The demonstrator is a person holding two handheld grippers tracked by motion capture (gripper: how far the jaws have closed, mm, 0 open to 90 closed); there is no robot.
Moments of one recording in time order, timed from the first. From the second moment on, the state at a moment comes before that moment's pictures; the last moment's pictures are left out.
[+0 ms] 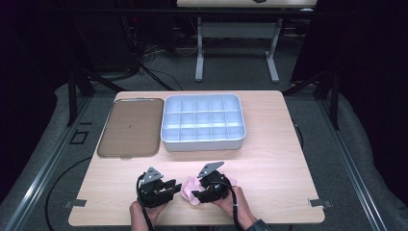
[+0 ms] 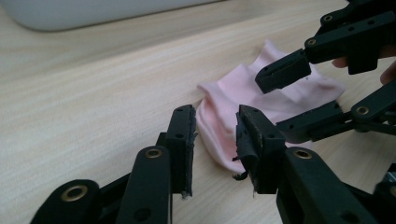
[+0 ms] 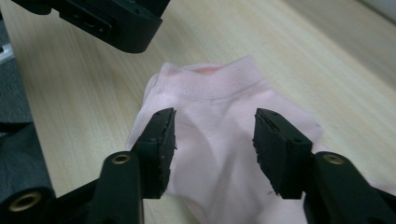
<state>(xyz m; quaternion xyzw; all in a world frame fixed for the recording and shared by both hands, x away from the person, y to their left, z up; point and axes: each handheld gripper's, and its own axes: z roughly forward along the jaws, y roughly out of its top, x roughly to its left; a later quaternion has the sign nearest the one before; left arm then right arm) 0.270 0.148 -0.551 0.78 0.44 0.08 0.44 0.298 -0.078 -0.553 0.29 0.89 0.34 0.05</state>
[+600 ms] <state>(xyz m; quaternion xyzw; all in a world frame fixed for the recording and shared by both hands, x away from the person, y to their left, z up) 0.278 0.133 -0.576 0.81 0.44 0.07 0.39 0.308 -0.184 -0.552 0.45 0.83 0.32 0.10</state>
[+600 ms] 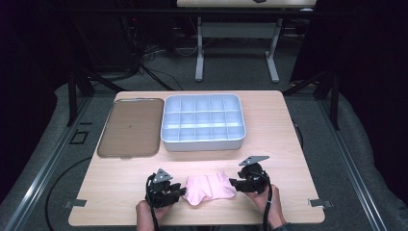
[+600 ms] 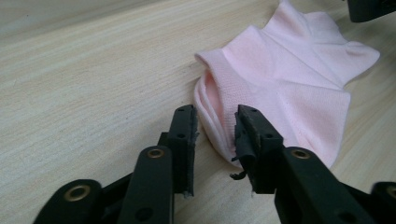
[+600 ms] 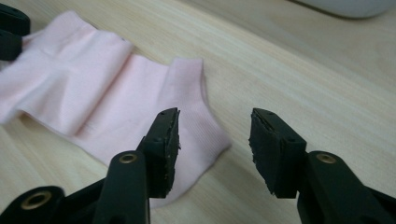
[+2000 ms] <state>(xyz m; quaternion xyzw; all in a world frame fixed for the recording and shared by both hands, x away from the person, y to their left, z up) 0.270 0.124 -0.580 0.82 0.39 0.07 0.41 0.310 -0.184 -0.562 0.45 0.83 0.32 0.08</state>
